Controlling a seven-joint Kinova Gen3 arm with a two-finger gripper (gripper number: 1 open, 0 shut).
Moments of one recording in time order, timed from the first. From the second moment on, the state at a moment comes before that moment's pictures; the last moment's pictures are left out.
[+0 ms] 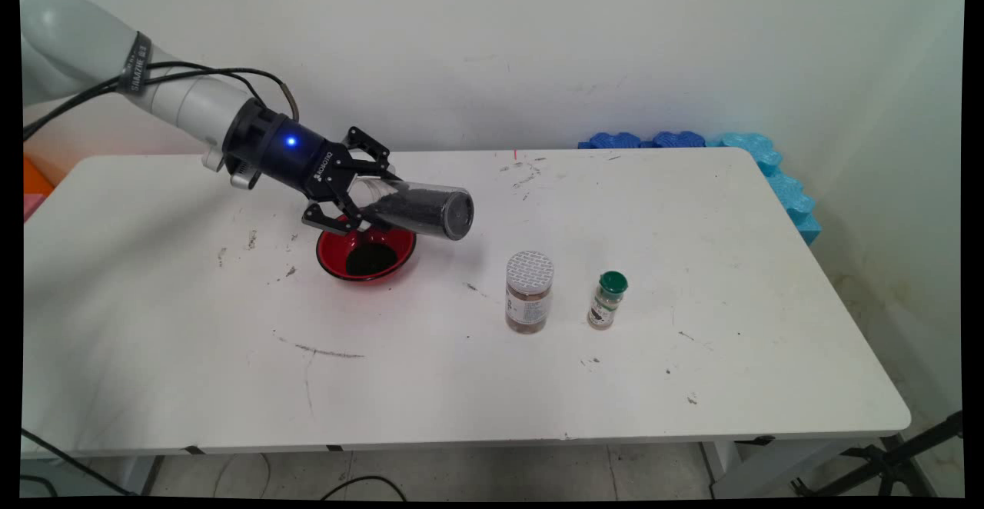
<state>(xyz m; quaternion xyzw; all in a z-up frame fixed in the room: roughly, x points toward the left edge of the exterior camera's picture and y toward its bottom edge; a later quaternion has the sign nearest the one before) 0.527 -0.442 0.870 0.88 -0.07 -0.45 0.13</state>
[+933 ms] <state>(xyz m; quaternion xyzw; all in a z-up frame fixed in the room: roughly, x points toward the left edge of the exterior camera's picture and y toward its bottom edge) 0.529 -0.443 0.870 0.87 -0.16 -0.43 0.17</state>
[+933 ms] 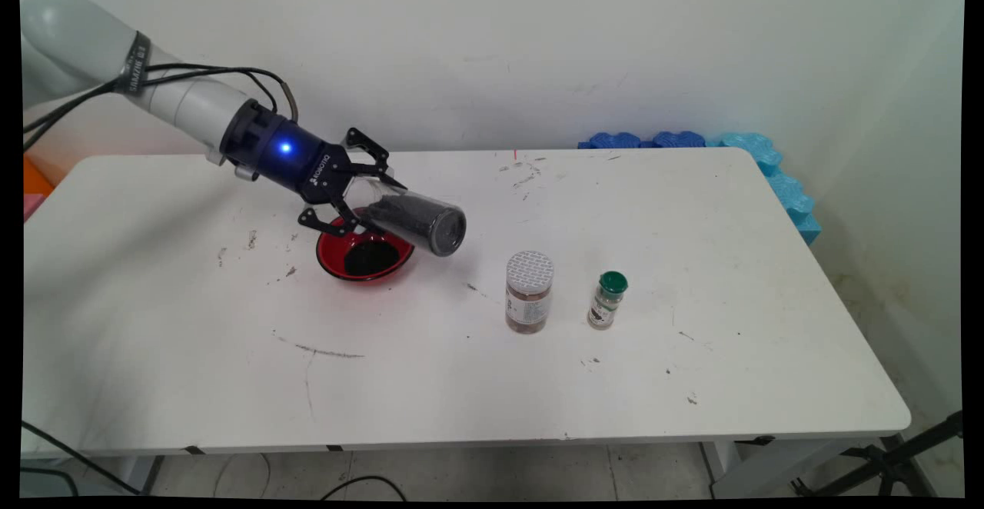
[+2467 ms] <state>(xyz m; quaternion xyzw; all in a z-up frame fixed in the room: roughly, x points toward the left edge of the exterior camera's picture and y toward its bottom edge) 0.527 -0.443 0.913 0.77 -0.48 -0.32 0.29</state>
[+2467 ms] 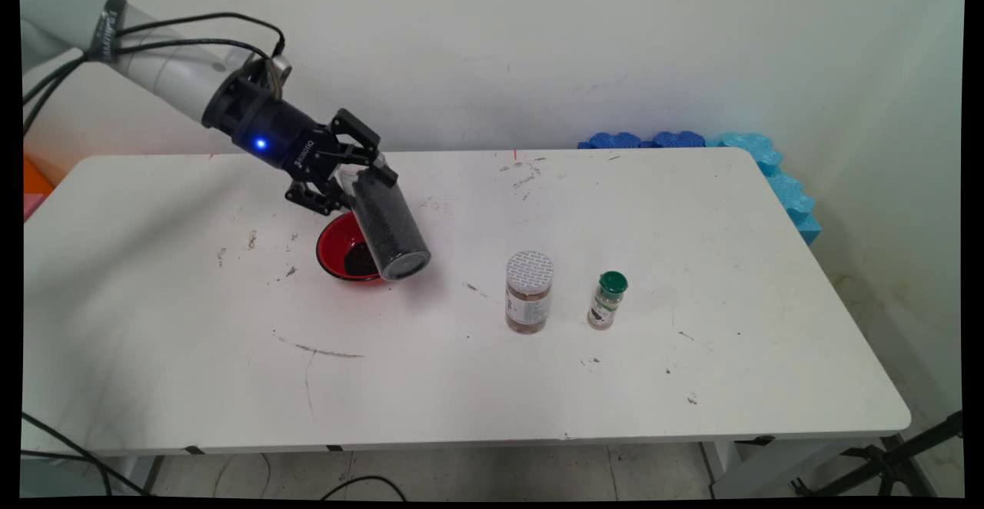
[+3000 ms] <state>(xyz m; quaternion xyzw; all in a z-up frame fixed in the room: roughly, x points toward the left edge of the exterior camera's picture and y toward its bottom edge) 0.522 -0.434 0.945 0.65 -0.63 -0.24 0.35</state>
